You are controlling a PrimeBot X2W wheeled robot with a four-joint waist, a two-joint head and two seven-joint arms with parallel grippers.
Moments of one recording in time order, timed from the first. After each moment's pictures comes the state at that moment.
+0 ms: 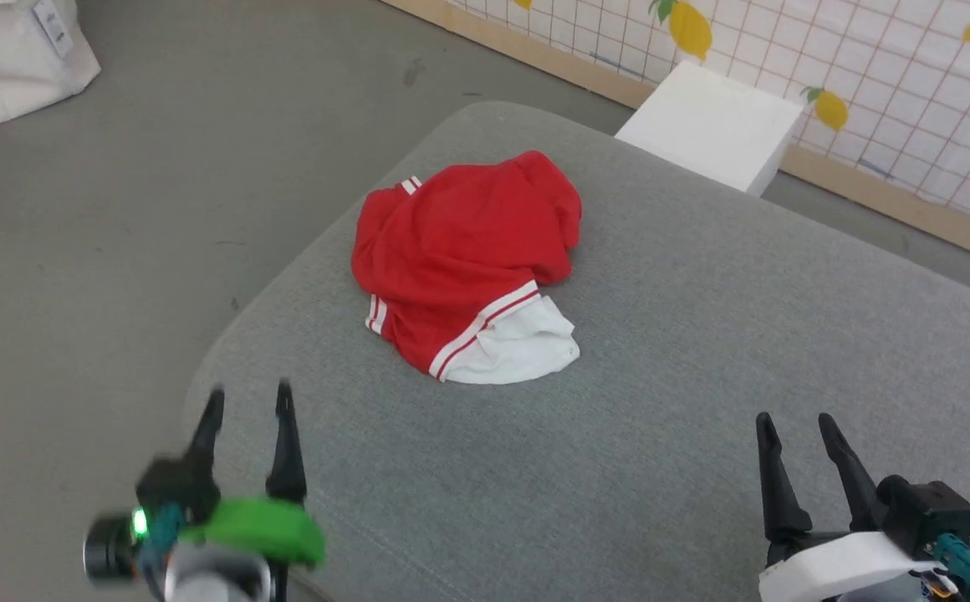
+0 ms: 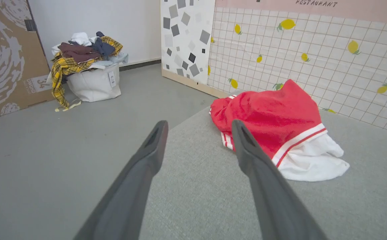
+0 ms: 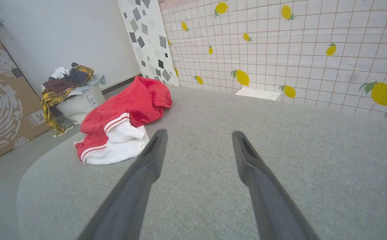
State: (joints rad) left arm -0.01 0.08 -0.04 0.14 -0.17 0.03 -0.26; right arm 0.08 0.00 -0.04 0.12 0.17 0.13 -0.21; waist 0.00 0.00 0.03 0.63
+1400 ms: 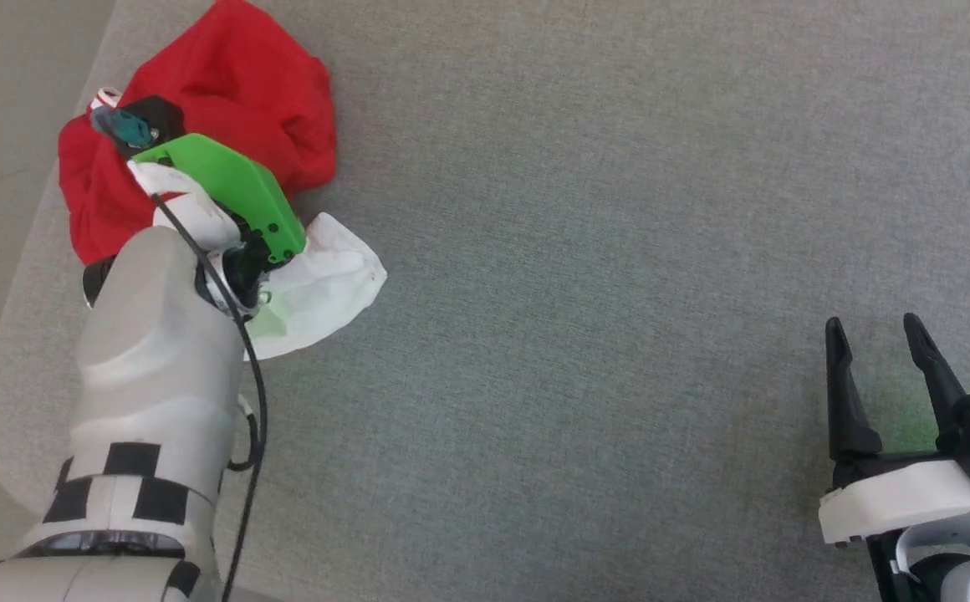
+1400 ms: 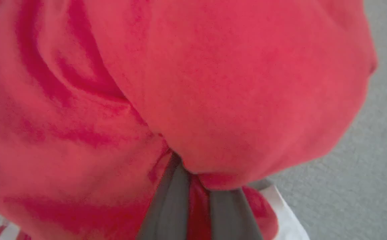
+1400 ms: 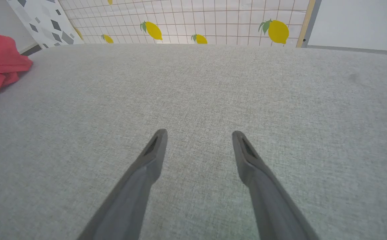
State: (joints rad) left arm -0.93 0.13 -0.05 0.93 -0.45 0.10 0.38; right arm 0.04 0.00 -0.12 -0.21 0.01 0.13 0.00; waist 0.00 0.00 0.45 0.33
